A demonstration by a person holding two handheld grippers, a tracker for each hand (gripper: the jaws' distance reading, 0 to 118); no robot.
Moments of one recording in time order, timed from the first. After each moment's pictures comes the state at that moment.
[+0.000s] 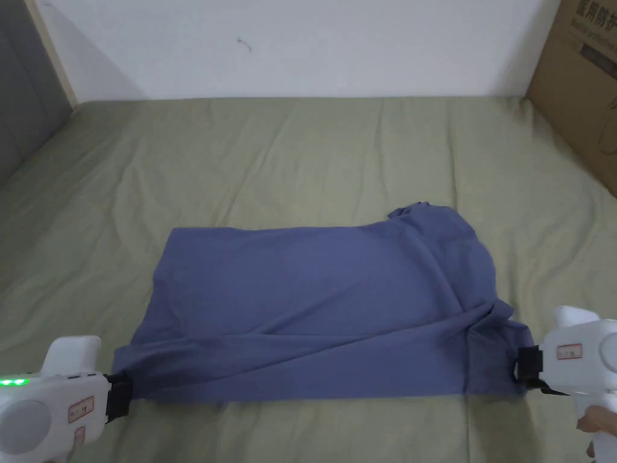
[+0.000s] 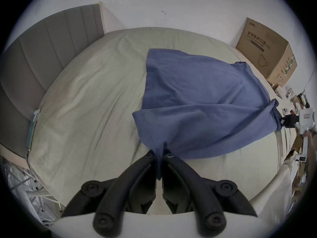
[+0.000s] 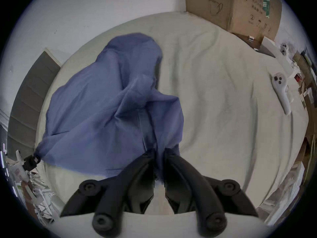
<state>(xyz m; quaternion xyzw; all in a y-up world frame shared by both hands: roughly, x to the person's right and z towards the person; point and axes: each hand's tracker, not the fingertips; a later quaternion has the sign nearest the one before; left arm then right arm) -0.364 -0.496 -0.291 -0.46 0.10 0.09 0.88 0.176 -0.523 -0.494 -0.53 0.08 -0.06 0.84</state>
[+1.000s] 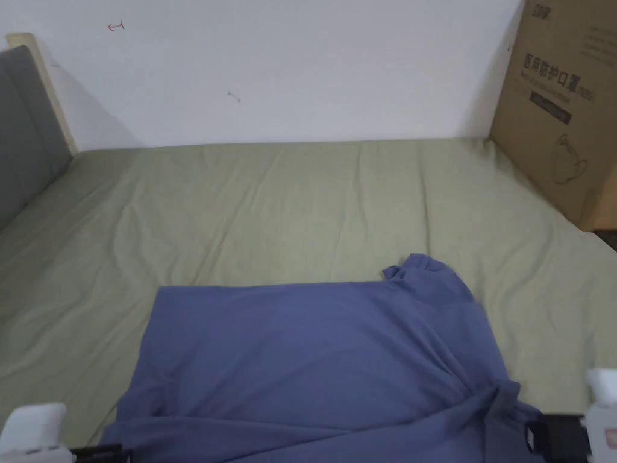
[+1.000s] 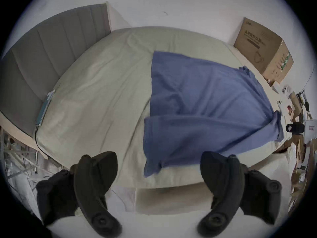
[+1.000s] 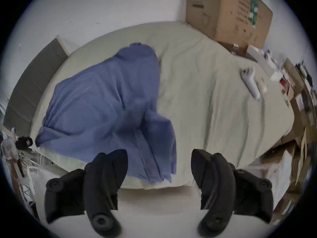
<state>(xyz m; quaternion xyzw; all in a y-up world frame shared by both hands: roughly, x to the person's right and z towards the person) -0.344 -0.470 -0.203 -0.46 0.11 0.09 0.88 0.217 -0.478 -0.369 -0.50 0.10 0.01 0.86</state>
